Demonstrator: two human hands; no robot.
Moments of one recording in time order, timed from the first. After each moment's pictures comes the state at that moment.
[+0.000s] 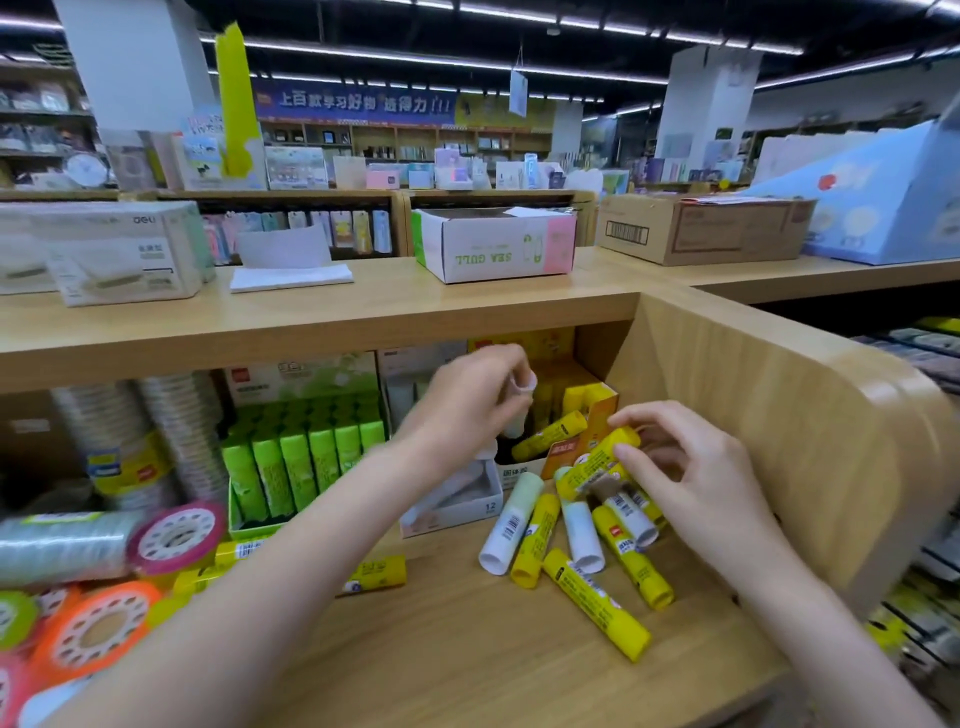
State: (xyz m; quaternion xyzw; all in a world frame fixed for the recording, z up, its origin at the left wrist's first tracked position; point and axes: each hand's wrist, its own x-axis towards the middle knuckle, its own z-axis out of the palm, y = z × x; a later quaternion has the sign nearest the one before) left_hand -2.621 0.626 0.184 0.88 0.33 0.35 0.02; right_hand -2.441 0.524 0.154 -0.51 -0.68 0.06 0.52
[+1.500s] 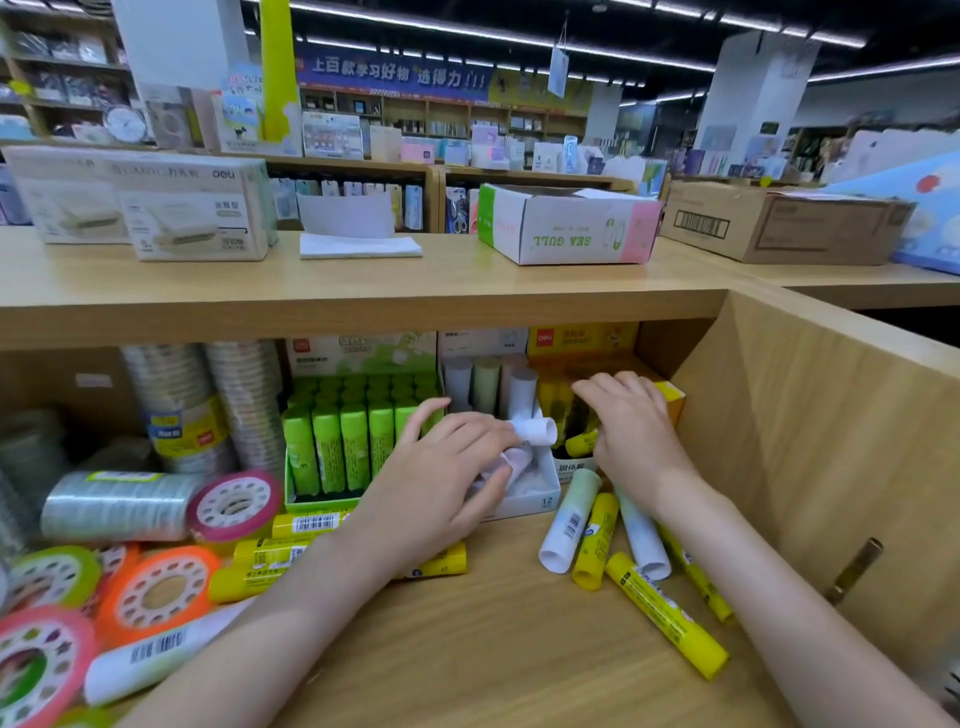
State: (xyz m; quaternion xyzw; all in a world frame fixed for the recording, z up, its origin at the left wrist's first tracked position) left_hand -2.695 0.604 0.116 0.88 0.34 0.32 -0.09; right_hand -2.490 0.606 0.148 -0.63 -0.74 -0.11 0.21
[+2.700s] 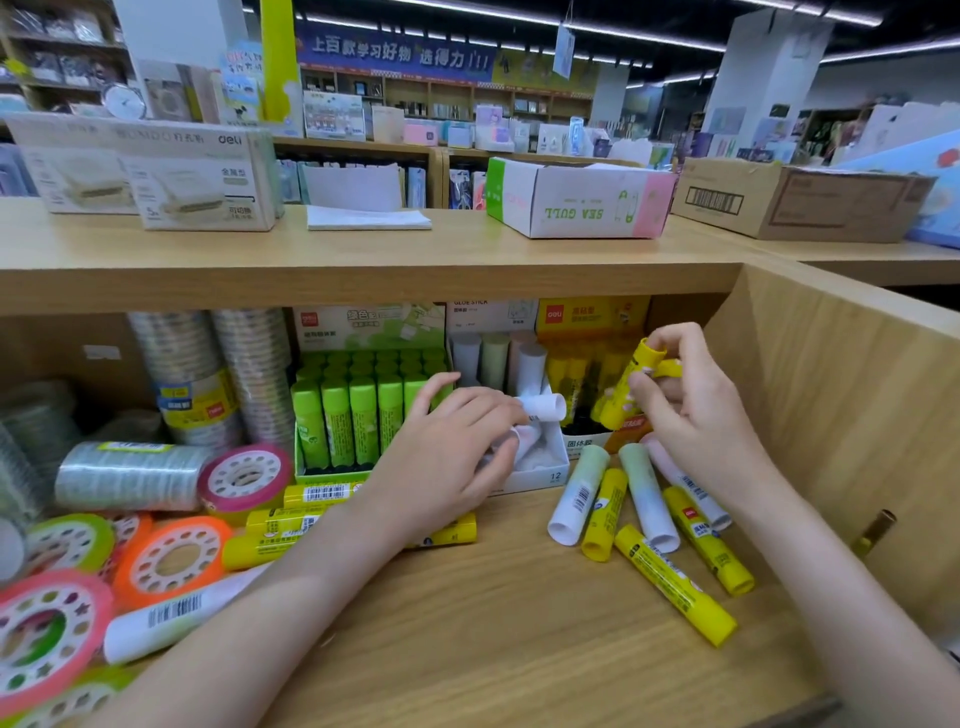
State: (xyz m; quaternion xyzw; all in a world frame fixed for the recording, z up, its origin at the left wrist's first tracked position) left_hand -2.694 0.606 0.114 0.88 0.34 0.32 -0.10; right_hand -2.473 0.573 0.157 -0.51 -0.70 0.07 0.49
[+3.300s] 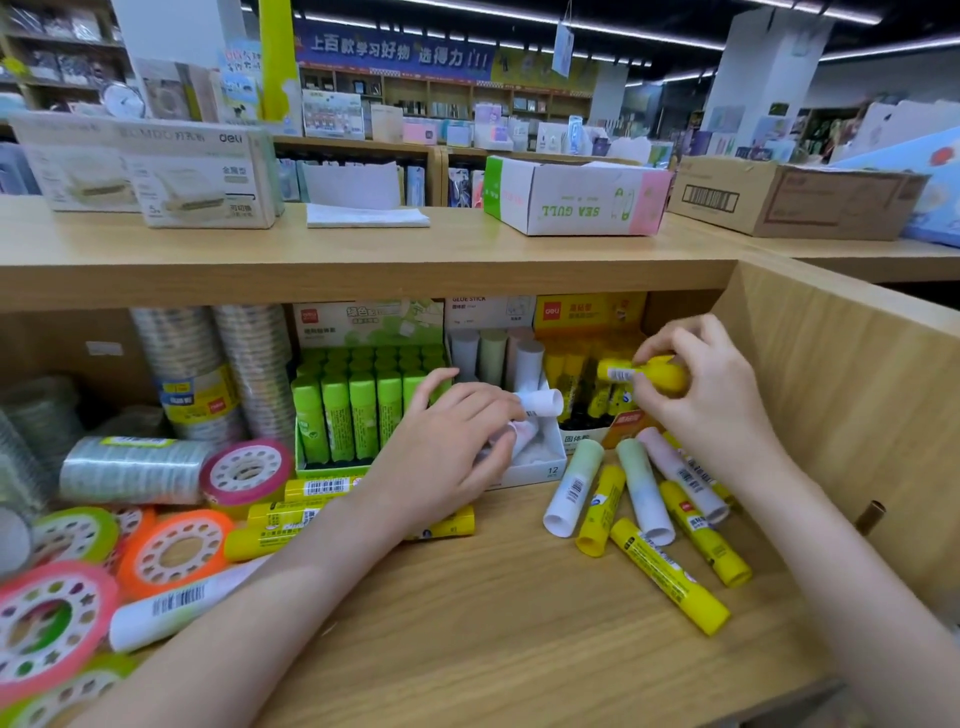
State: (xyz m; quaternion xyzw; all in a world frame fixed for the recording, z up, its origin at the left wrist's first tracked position) left_hand -2.695 0.605 0.116 0.88 0.35 0.32 -0.09; right_hand -2.462 0.579 0.164 -0.55 -0.70 -0.07 0.45
